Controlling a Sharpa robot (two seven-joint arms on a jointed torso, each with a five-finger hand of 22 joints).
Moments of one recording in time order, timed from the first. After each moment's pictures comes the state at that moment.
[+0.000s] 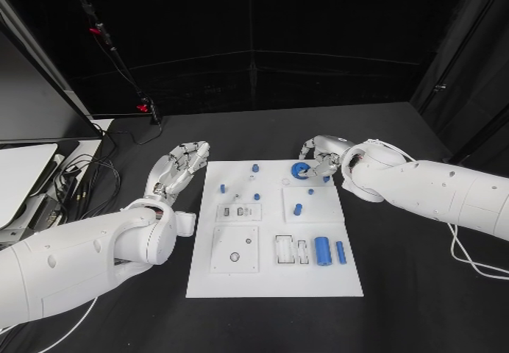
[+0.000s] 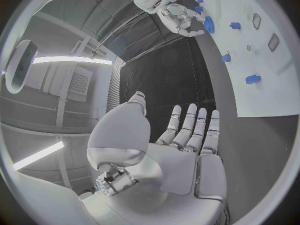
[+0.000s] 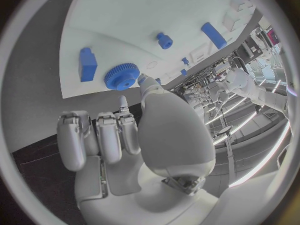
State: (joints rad) left arm 1.24 -0.72 -0.20 1.44 -0.01 -0.57 0.68; left_hand 1.07 0.01 -0.05 0.29 0.17 0.27 0.14 0.70 0.07 0.36 0.26 0.62 0.07 0.14 0.25 0.78 0.07 0.08 0.29 0.28 0.20 0.17; right arm 1.27 -0.74 -0.04 1.17 -1.39 -0.27 -0.10; right_hand 1.40 -0.14 0.09 0.27 0.29 0.57 0.16 0.59 0.15 1.47 0.11 1.57 1.31 1.46 0.05 1.57 1.31 0.01 1.46 0.16 1.57 1.31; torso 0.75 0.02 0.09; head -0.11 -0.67
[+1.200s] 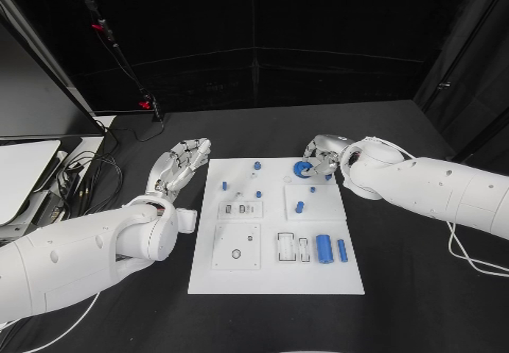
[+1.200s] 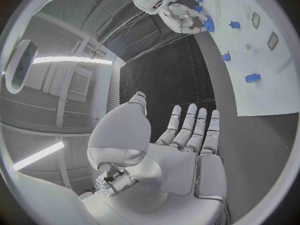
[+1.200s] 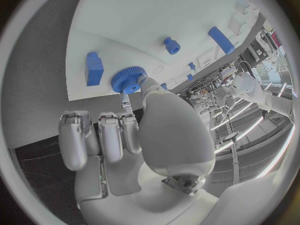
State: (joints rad) left arm 1.24 -0.72 -0.20 1.44 -0.01 -0.57 0.68; left_hand 1.08 0.01 -0.05 0.29 0.17 0.27 0.14 0.70 0.07 0.36 0.26 0.62 0.07 0.14 0.25 0.78 0.07 0.08 0.29 0.28 0.20 0.17; right arm 1.27 -0.72 -0.04 1.16 -1.43 -0.23 -0.18; right_hand 1.42 -0.11 0.14 0.24 0.29 0.85 0.14 0.39 0.07 1.46 0.08 1.57 1.31 1.47 0.03 1.57 1.31 0.01 1.47 0.14 1.57 1.31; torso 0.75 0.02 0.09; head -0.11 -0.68
